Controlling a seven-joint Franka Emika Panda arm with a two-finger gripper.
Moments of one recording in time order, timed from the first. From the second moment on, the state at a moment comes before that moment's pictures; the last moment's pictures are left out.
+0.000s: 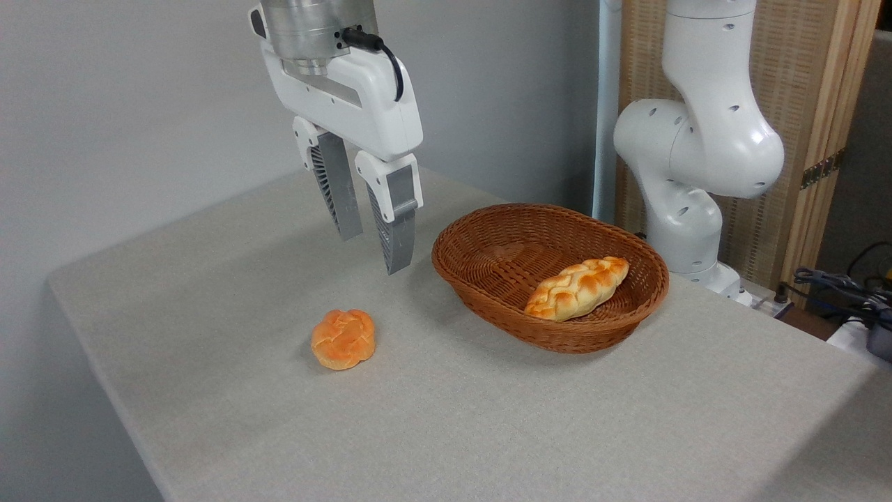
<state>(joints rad) -0.01 -0.02 -0.01 -1.61 -0.02 1.58 0.80</state>
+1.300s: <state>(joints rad) -0.18 -0.01 -0.03 -1.84 -0.02 1.83 0.80</state>
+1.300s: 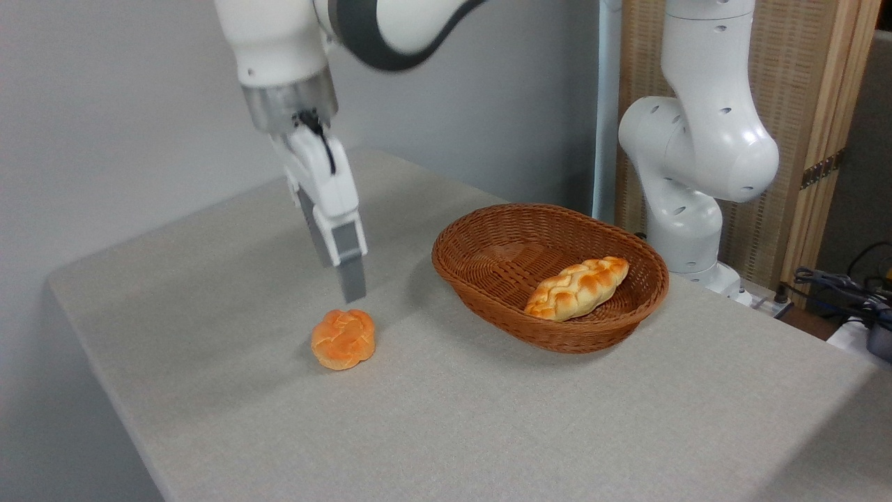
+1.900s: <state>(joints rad) -0.24 0.00 -0.03 -2.03 -0.02 2.07 0.80</state>
